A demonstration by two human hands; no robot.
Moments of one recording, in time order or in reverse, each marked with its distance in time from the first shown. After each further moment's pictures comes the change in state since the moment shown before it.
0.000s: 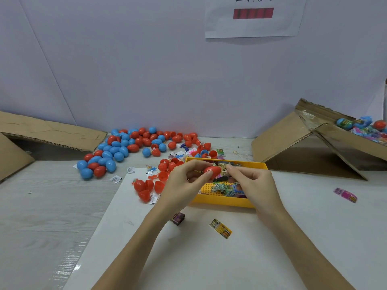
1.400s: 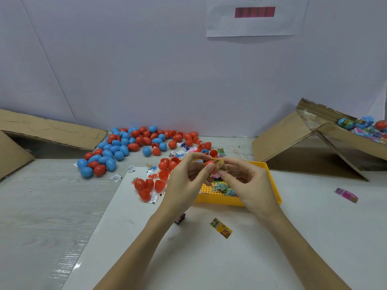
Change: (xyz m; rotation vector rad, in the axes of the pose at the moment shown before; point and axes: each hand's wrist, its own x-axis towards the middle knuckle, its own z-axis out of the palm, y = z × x) left_hand -0.003 0.003 0.008 -0.067 0.092 0.095; right_hand -0.002 -0.002 0.005 -0.099 -0.113 -0.263
